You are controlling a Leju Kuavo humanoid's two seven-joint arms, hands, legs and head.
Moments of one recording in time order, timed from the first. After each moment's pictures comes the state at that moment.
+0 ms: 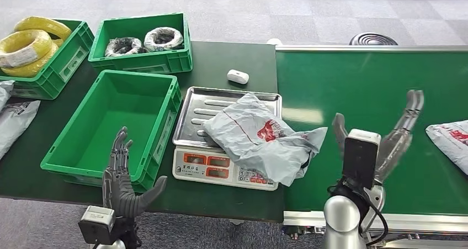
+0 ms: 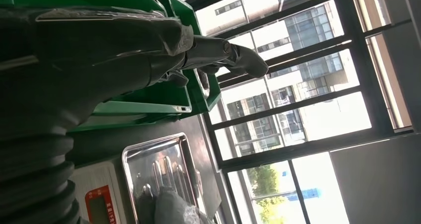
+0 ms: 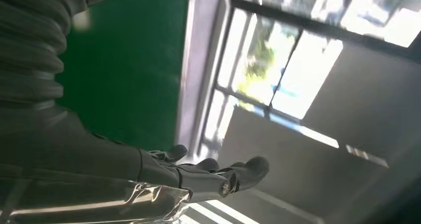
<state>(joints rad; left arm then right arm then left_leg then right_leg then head) 0.07 -0.13 -0.24 -1.63 -0.10 0.29 -0.69 -0.13 0.29 -0.04 -1.64 0.85 -0.47 -0.26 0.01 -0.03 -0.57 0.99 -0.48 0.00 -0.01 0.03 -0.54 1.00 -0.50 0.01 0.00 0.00</state>
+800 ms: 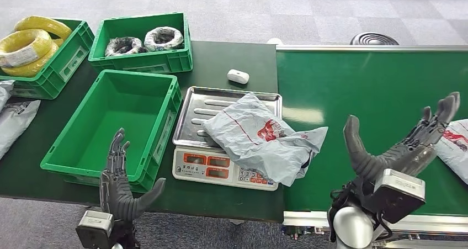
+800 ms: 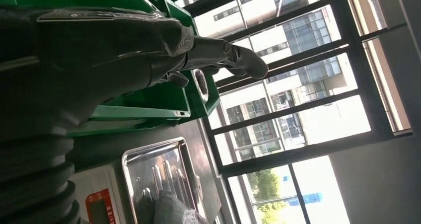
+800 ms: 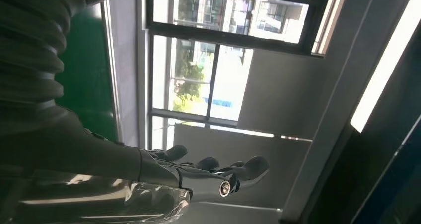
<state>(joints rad) 0.10 -0.14 -0.23 -1.67 -0.14 0.30 -0.69 -0.07 0.21 0.08 -1.79 0.60 -0.68 -0.48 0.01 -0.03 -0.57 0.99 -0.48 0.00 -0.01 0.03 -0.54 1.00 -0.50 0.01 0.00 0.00</state>
